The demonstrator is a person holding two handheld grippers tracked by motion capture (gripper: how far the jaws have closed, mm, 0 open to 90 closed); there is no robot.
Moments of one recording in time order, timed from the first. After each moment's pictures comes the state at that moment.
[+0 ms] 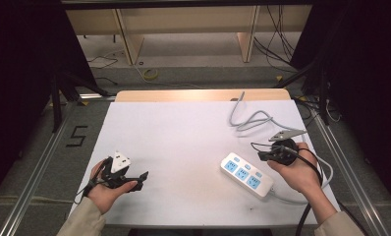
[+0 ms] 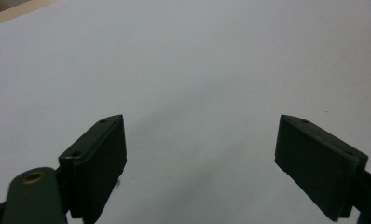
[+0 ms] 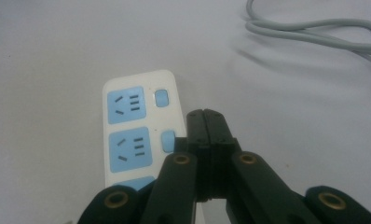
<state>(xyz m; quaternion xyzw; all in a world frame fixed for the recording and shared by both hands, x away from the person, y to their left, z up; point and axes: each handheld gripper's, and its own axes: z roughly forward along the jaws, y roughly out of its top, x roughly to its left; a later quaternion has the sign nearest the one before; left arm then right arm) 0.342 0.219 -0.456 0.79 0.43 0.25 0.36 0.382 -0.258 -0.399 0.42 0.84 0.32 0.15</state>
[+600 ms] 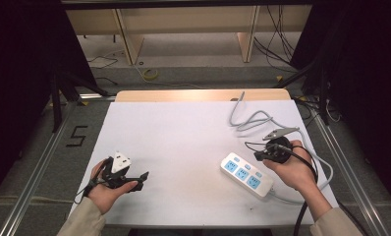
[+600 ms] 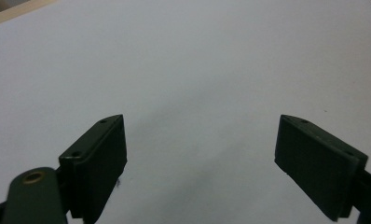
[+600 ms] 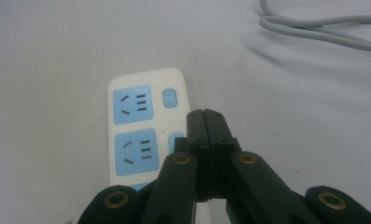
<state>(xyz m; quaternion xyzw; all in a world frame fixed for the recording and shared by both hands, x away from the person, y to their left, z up) 0.342 0.218 -0.456 0.80 0.42 0.25 0.35 0.389 -0.247 -0.400 0.41 0.85 0.30 0.14</state>
